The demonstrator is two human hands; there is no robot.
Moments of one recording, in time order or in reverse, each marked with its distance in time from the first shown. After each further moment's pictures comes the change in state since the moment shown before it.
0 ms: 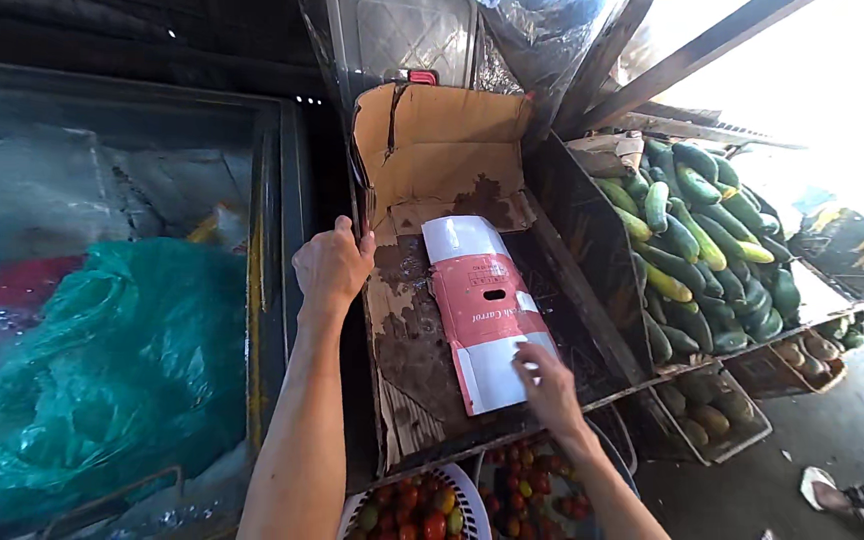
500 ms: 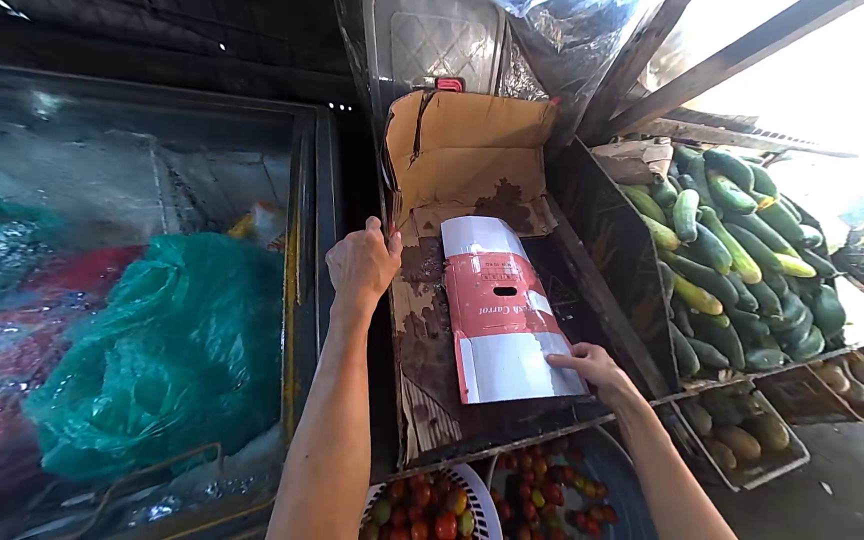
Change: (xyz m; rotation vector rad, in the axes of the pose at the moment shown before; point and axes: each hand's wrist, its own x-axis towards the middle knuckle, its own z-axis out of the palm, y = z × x) left_hand 0.000 0.003 -0.003 0.013 -0.010 -0.010; right_hand 0.053 0.049 -0.036 0.376 -0.289 0.788
